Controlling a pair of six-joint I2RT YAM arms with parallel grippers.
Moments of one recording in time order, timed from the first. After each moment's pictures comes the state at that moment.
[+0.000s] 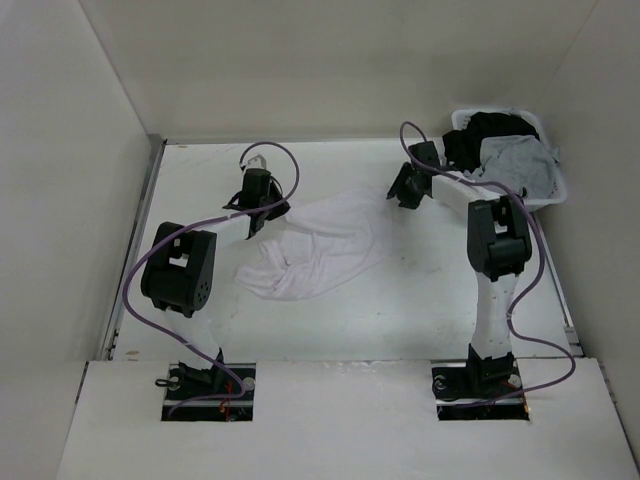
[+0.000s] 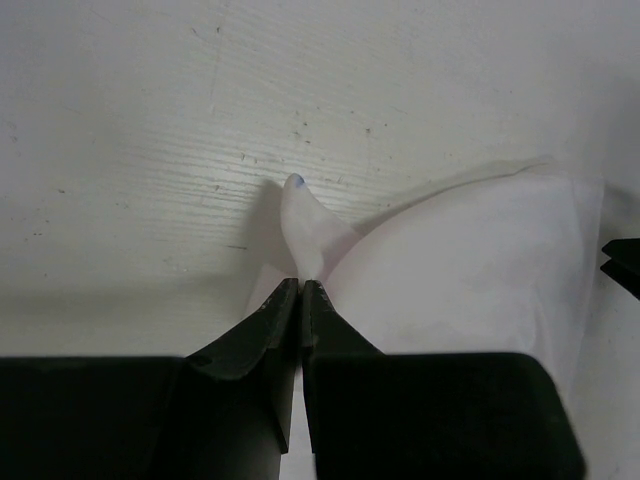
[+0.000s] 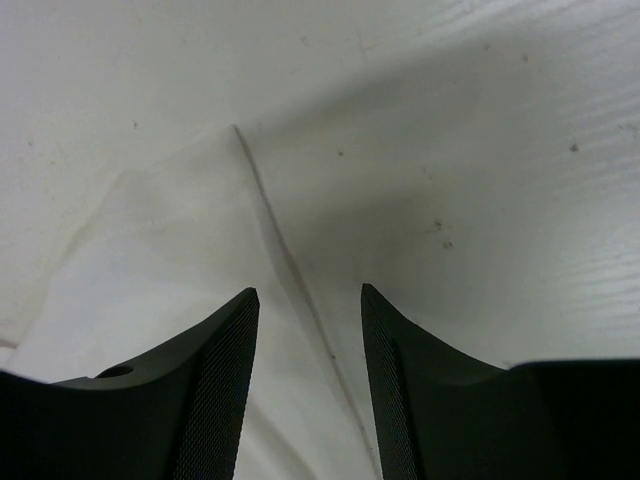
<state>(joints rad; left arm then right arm) -0.29 1.82 1.06 0.15 -0.01 -0.66 0.21 2.14 1.59 -0.38 -0.02 0.71</state>
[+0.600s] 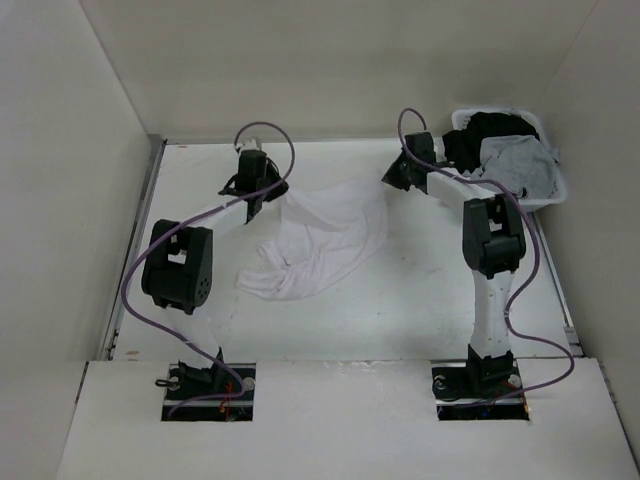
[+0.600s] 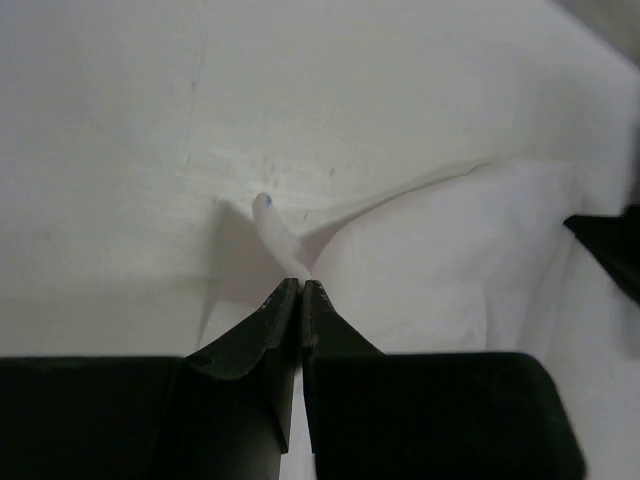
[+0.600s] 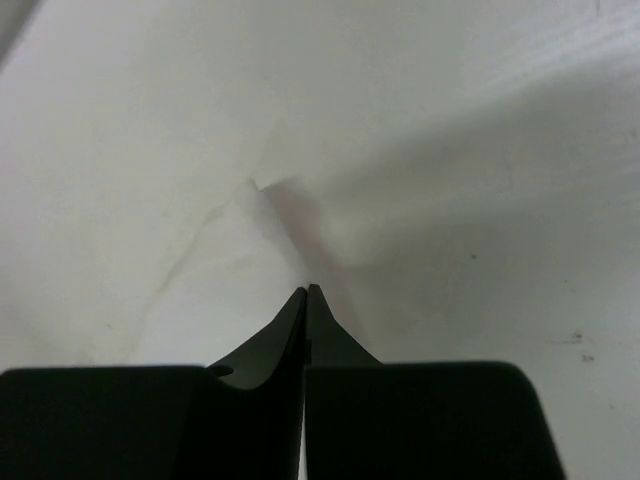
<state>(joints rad) -0.28 1.83 1.14 0.11 0.00 -0.68 0.23 2.22 1.68 -0.22 -0.03 0.80</state>
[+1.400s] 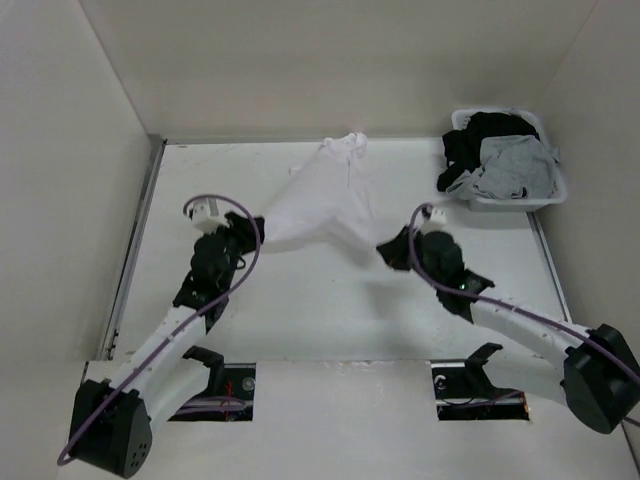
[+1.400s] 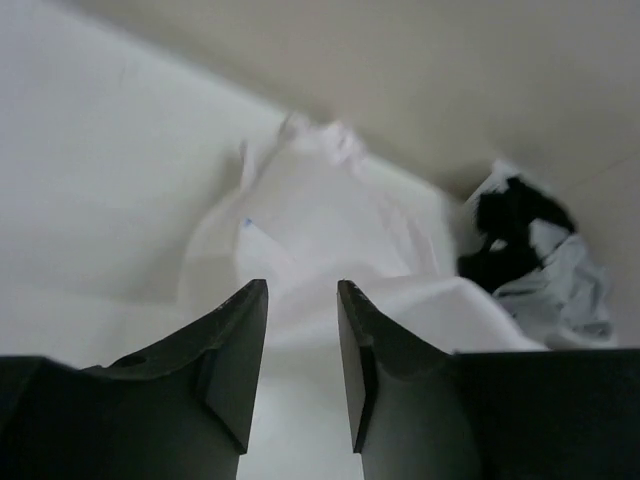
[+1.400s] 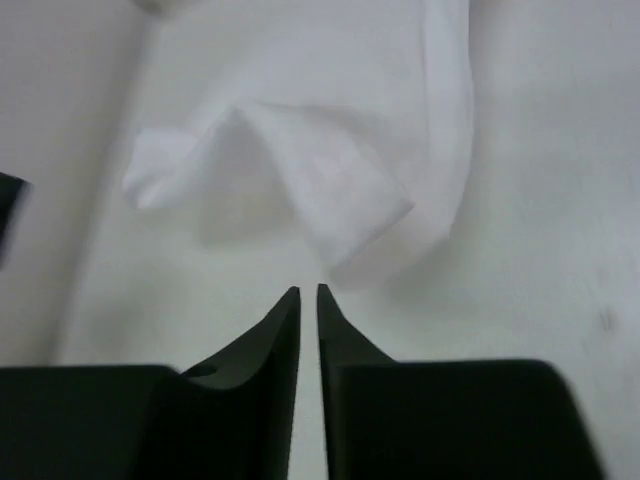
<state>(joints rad) -0.32 0.94 0.55 0.36 -0.16 -0.66 0.55 1.08 0.65 0.26 0.04 0.69</state>
